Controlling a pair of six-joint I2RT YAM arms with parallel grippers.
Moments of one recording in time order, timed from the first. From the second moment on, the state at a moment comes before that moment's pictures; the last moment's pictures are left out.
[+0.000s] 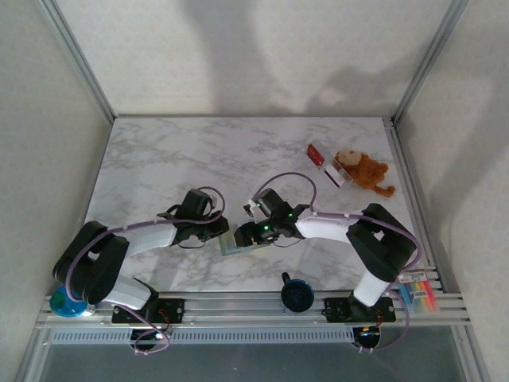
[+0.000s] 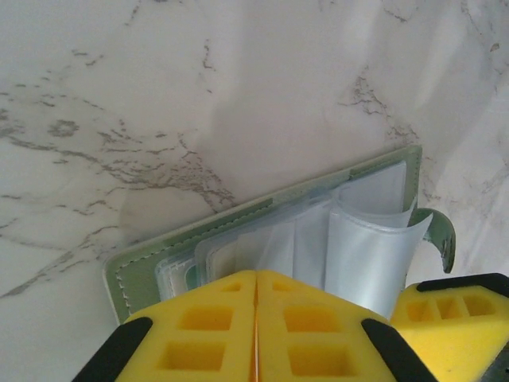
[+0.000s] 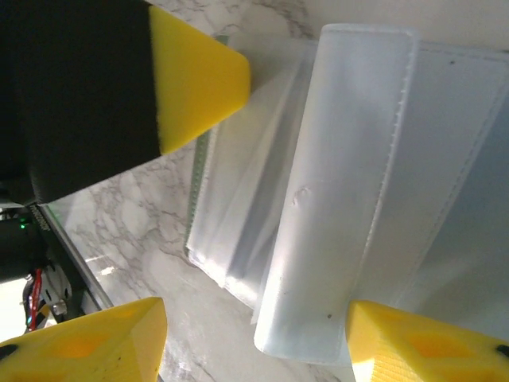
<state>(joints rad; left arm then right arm) -0.49 1.45 0.56 -0.05 0.33 -0.86 0.88 1.70 0.88 -0.14 -0.49 0.59</state>
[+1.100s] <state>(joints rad) -0.43 1.34 0.50 -0.01 0.44 -0.88 0.93 1.56 0.96 -0.43 -0.15 0.61</state>
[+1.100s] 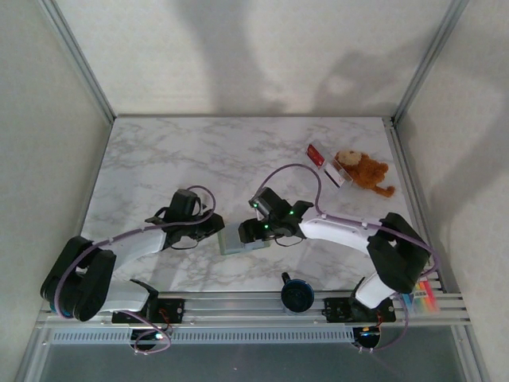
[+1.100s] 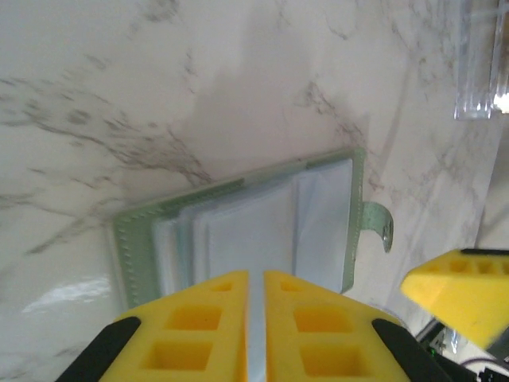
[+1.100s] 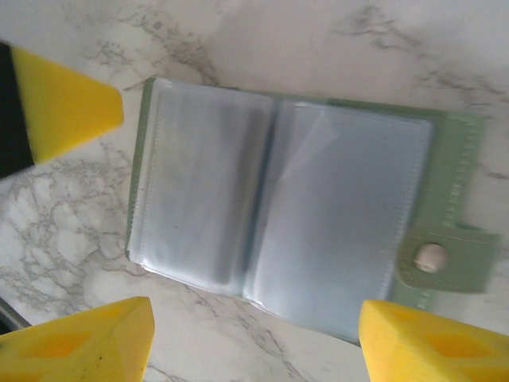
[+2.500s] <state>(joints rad) -0.35 1.10 0.53 -0.15 0.09 -0.75 0.06 1.60 1.31 -0.80 0.03 0.32</state>
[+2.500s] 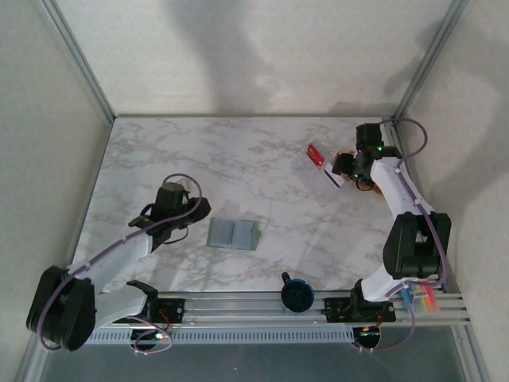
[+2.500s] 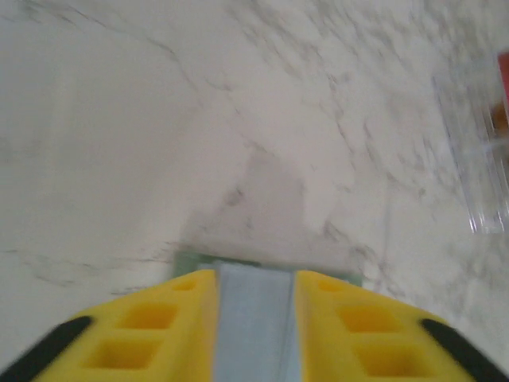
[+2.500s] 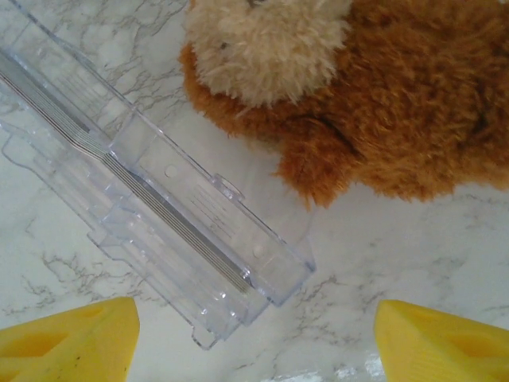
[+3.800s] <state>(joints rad) -0.35 0.93 0.26 -0.03 -0.01 -0.73 0.26 1.75 1.39 -0.80 0.04 0.09</state>
